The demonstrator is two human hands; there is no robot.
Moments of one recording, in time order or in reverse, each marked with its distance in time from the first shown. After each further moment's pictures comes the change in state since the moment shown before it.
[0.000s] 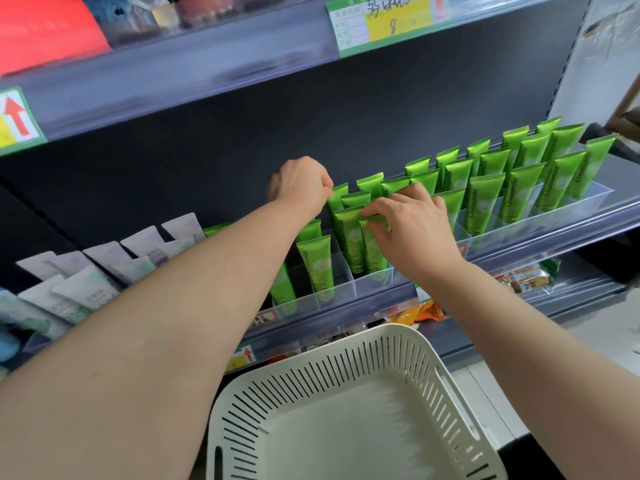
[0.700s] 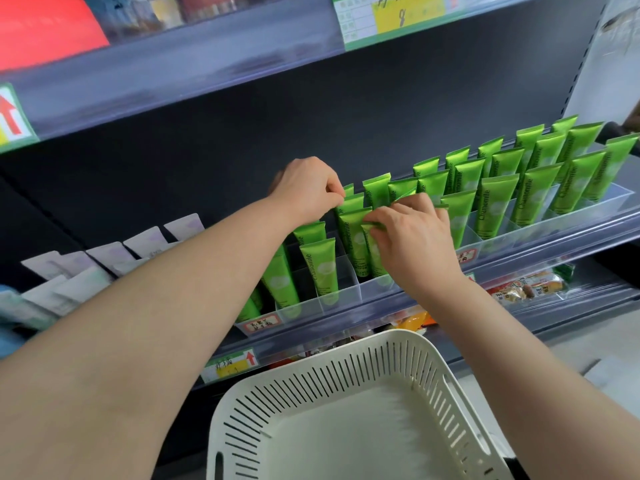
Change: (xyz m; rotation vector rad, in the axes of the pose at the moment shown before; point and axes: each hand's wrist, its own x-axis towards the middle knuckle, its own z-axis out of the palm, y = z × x) left_hand -0.003 -0.008 -0.009 -0.025 -0.095 0.219; right_hand -0.007 -0.004 0.015 -0.022 0.075 0.021
